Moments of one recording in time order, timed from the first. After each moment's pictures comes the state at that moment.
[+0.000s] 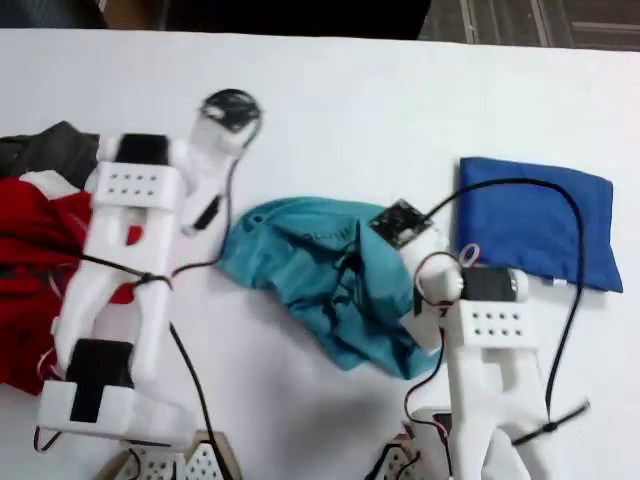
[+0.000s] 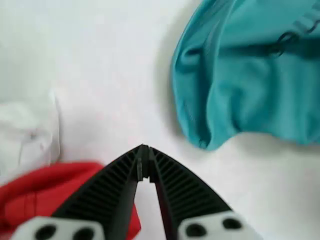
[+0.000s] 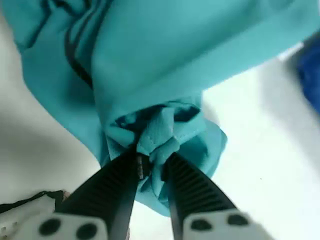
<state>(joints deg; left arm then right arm) -1.5 -1.0 5.4 80.0 -28.7 -1.9 -42.5 52.0 80.3 39.7</state>
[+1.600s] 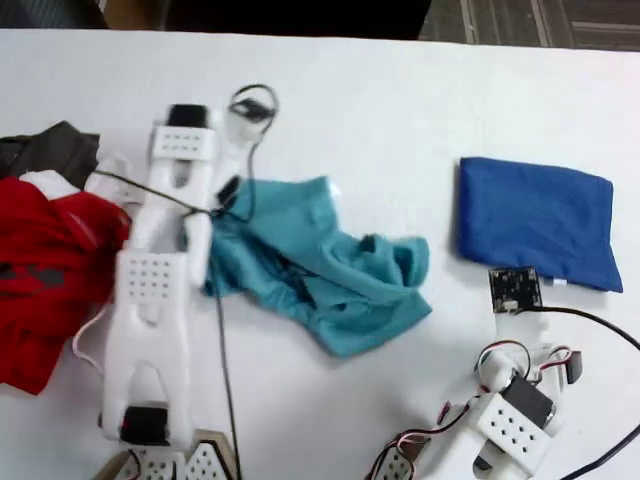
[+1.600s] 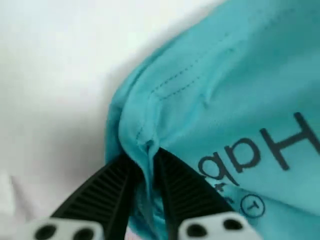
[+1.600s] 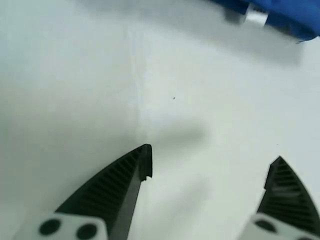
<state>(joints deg) -5.7 60.2 -55.1 101.3 -29.6 36.0 -74.1 90.9 50.4 42.9</state>
